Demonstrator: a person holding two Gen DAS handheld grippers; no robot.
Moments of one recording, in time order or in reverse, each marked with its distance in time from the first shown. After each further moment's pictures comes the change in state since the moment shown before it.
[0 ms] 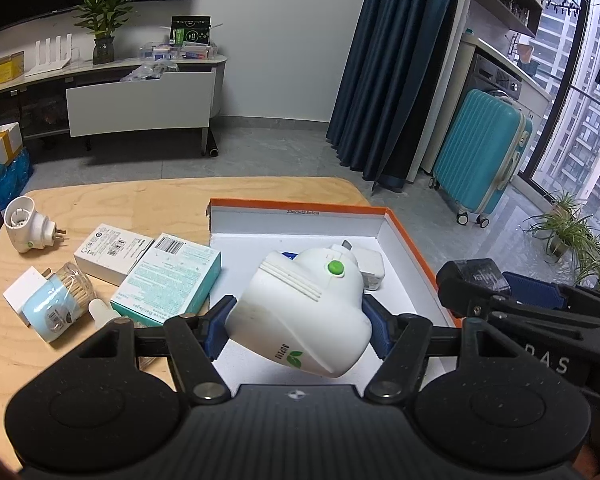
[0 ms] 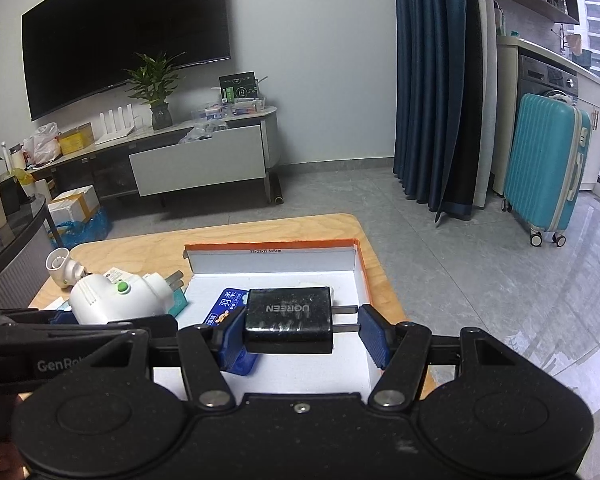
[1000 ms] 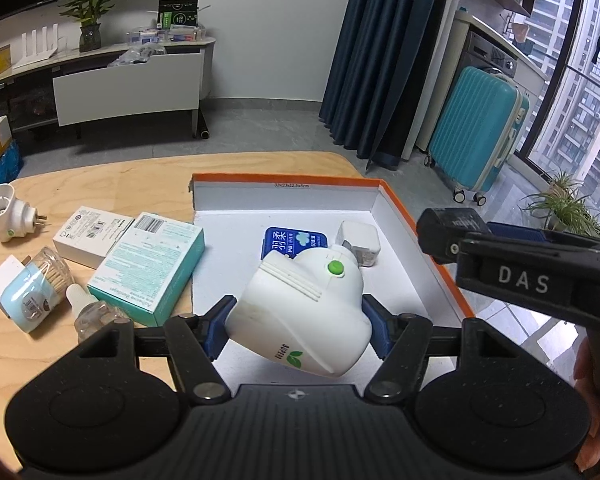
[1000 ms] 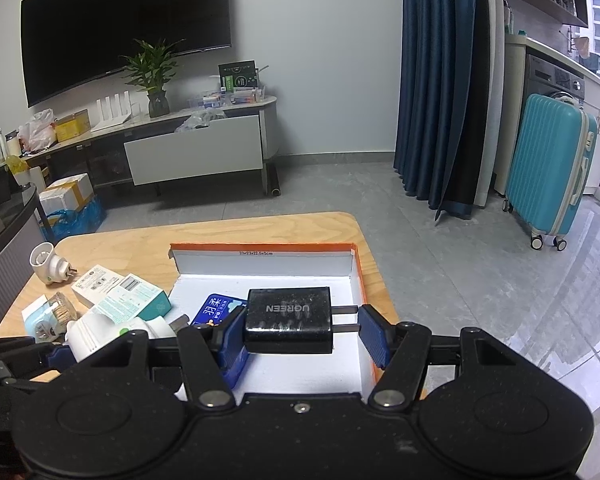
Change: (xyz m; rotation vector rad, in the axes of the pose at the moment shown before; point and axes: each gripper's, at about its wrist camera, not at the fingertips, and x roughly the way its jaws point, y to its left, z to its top) left arm 0.018 -0.010 -0.006 0.026 0.059 -0.013; right arm 0.028 0.000 0.008 -0.028 0.031 -0.007
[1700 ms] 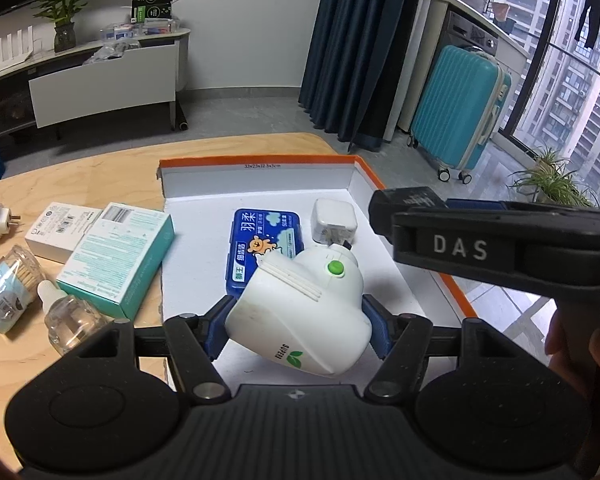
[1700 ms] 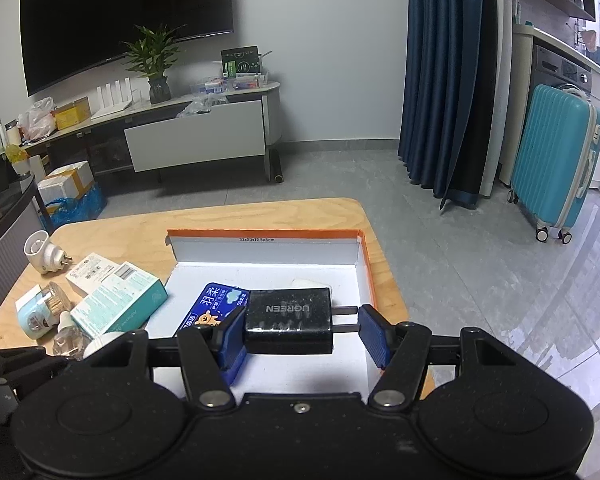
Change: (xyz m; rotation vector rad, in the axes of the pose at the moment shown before) left arm 0.014 -0.013 -0.008 0.051 0.039 -0.037; right arm 0.018 -0.002 0.004 -0.010 0.043 0.008
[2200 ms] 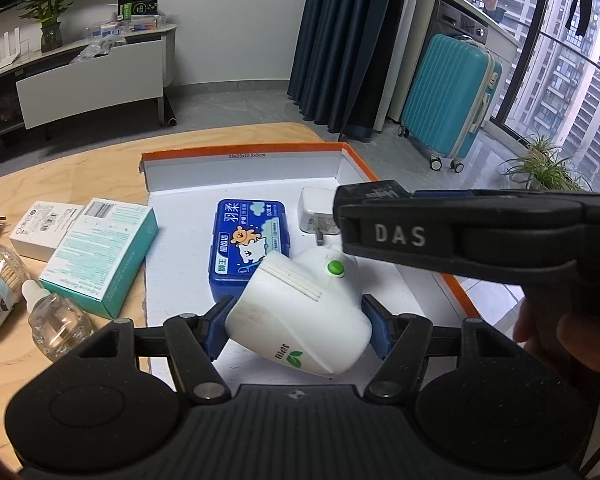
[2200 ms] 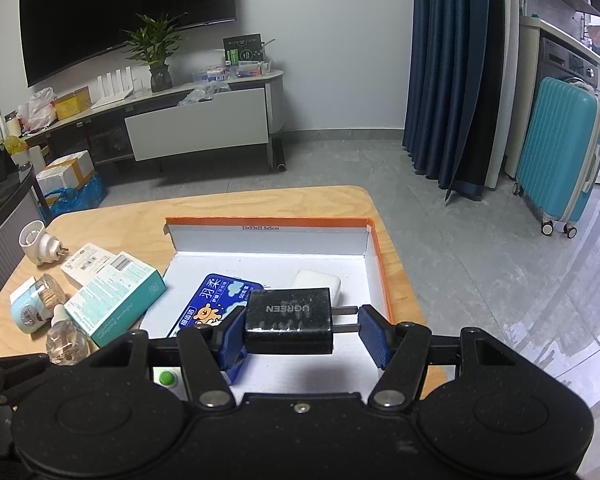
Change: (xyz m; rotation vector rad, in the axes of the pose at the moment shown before) left arm 0.008 -0.006 -0.003 0.027 0.022 -0.020; right arm 0.019 0.003 -0.001 -0.009 0.033 0.007
